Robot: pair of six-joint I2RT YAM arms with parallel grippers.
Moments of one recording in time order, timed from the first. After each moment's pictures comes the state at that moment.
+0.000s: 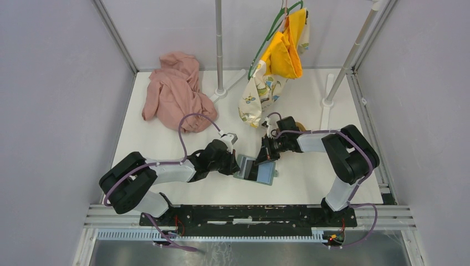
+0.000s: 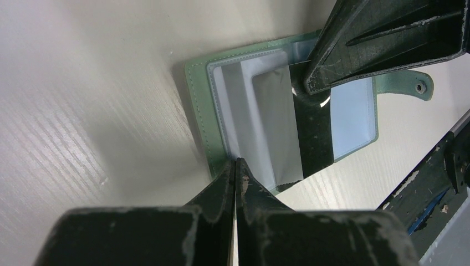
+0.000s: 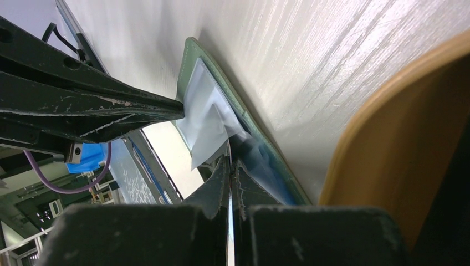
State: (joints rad) left arm -0.84 1.45 0.49 0.23 0.11 -0.54; right arm 0.46 1.76 0.75 -0.01 -0.78 0.40
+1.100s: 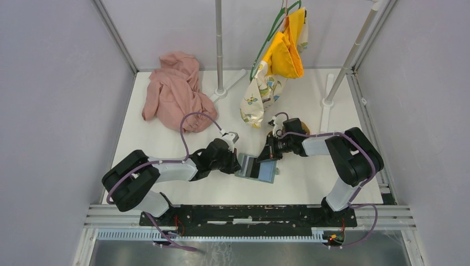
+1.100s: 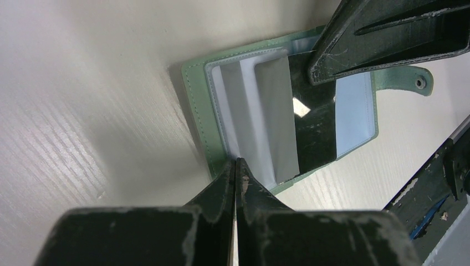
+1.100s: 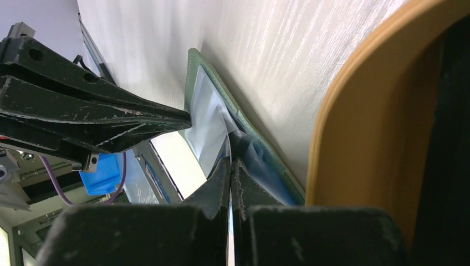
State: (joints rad) left arm -0.84 1.48 0.51 0.25 0.11 -0.54; right arm 0.41 1.73 0.66 0.15 -0.78 0.52
